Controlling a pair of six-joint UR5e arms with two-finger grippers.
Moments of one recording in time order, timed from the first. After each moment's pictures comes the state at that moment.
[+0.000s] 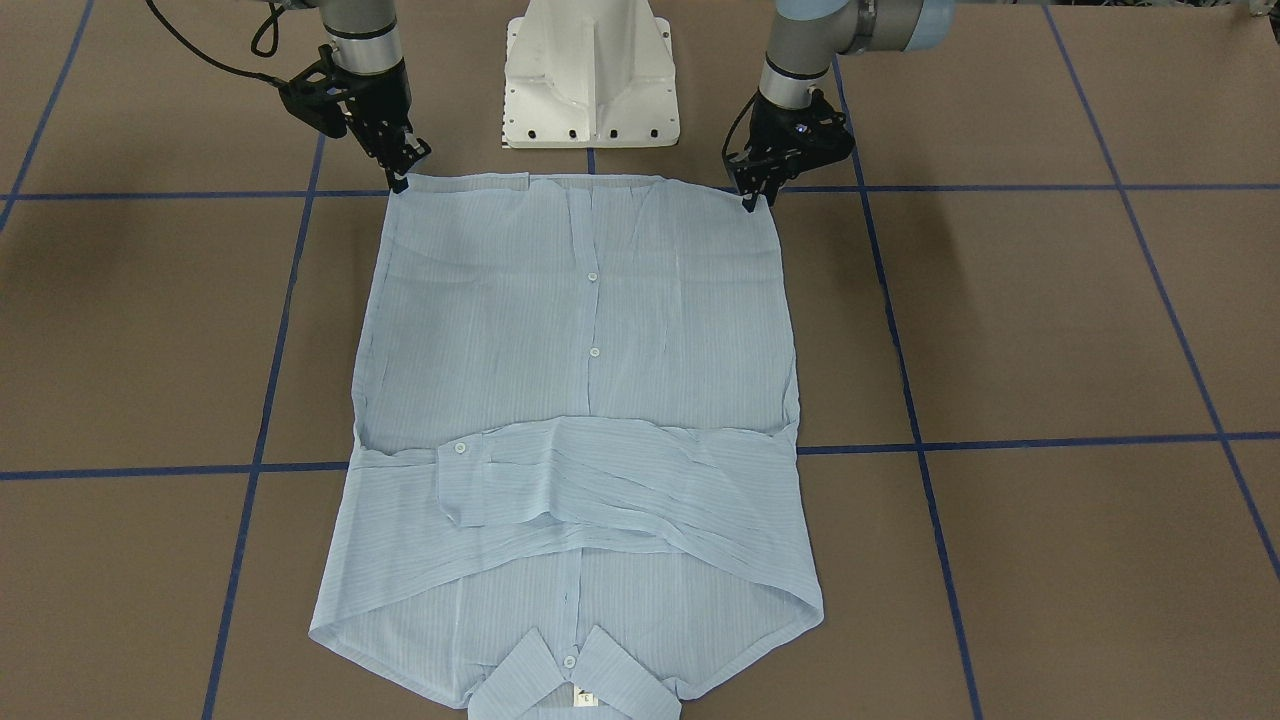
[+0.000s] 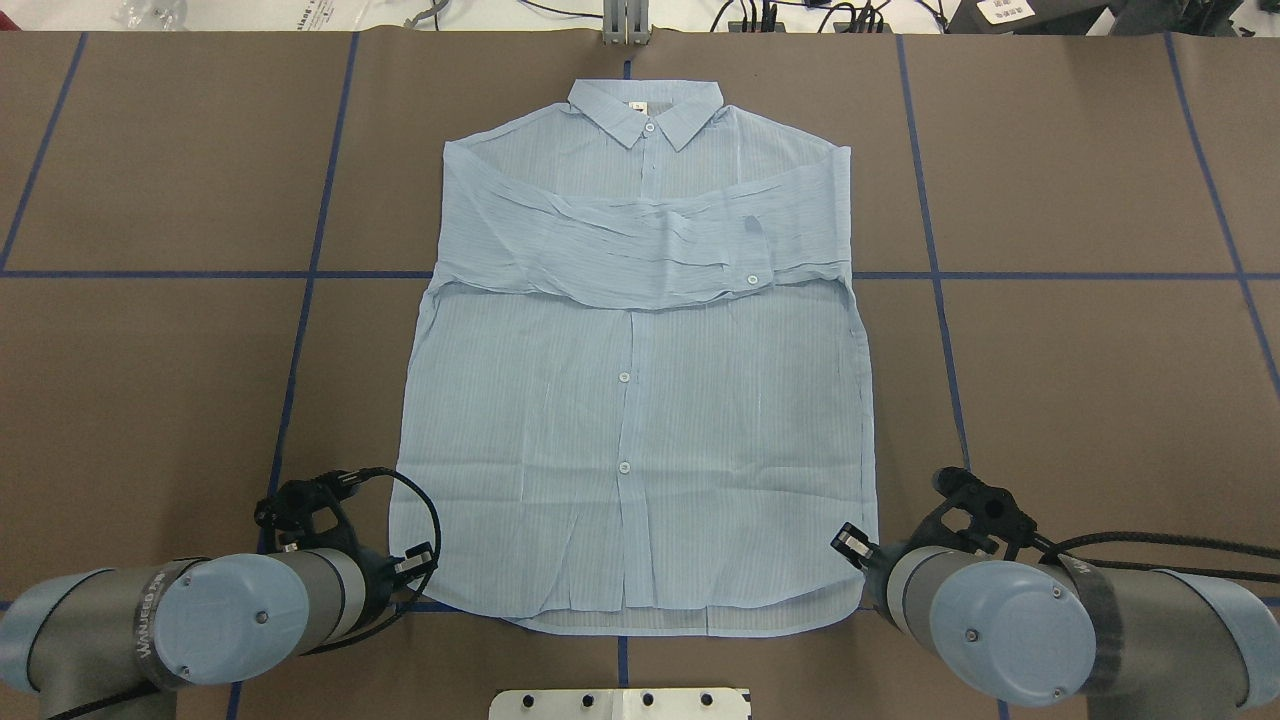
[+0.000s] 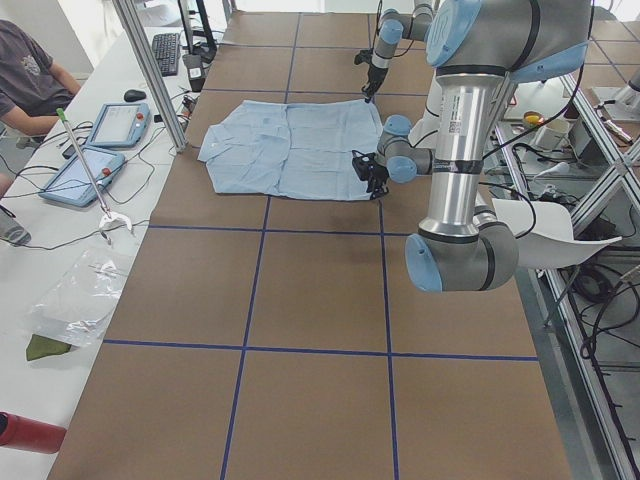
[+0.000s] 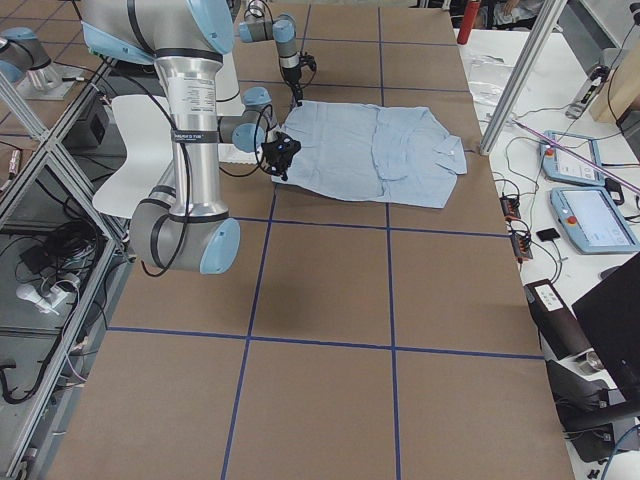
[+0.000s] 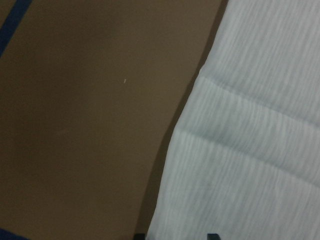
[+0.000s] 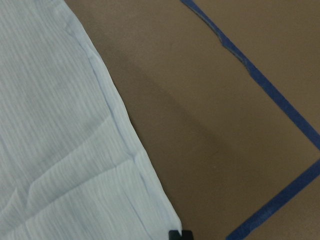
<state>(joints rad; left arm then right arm) -0.16 -1.70 -2.03 -1.82 -1.53 -1.85 0.14 -1.48 2.20 -1.56 1.47 2.15</state>
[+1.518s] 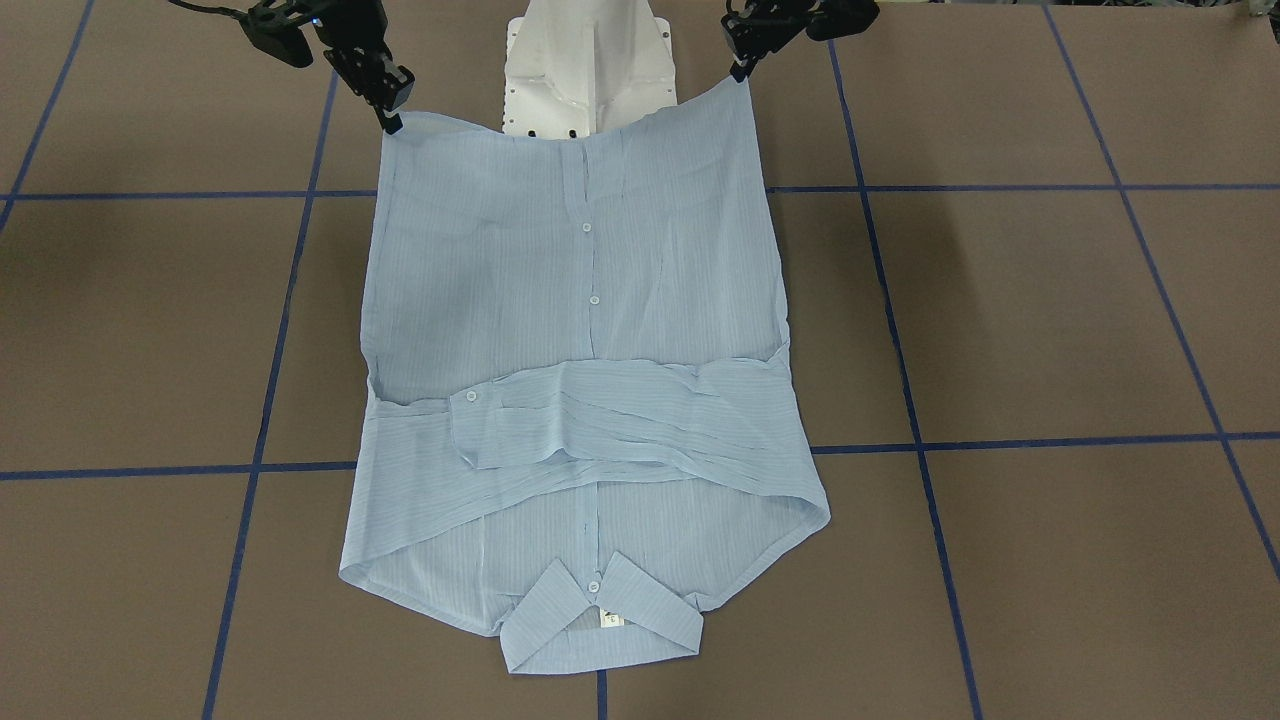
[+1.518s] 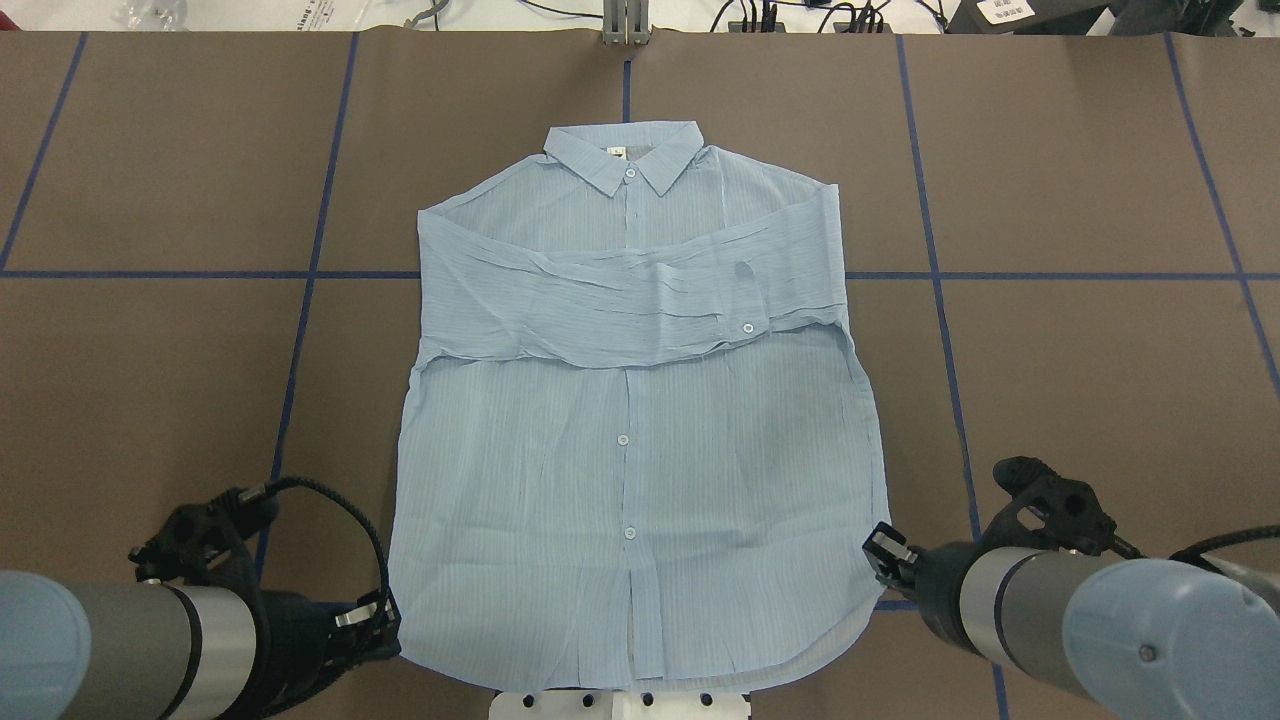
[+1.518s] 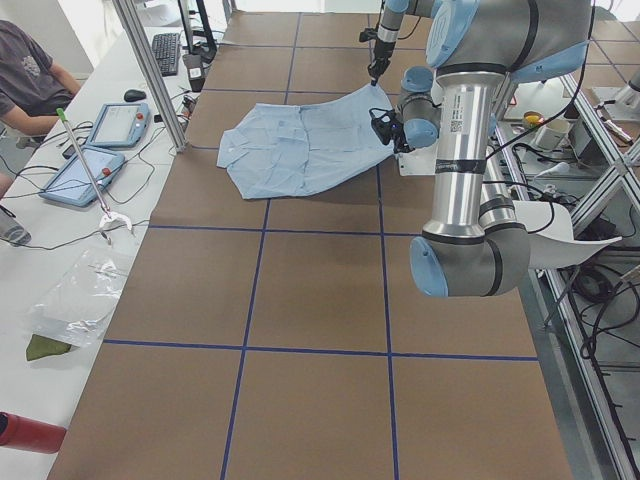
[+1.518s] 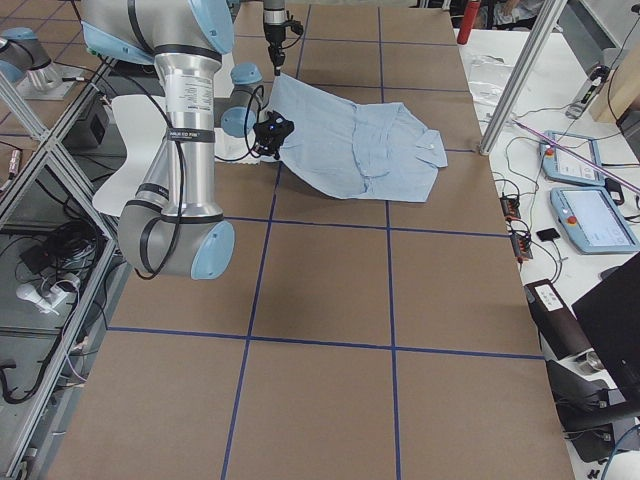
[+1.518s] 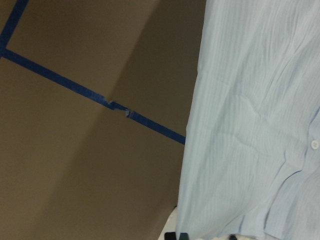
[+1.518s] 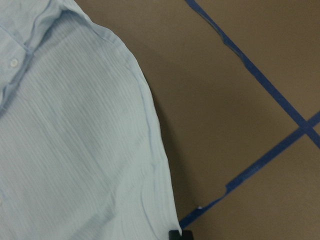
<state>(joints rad) -0.18 -1.66 -2.43 -1.71 -1.68 -2.00 0.18 -1.54 2.41 -1.56 1.51 2.16</state>
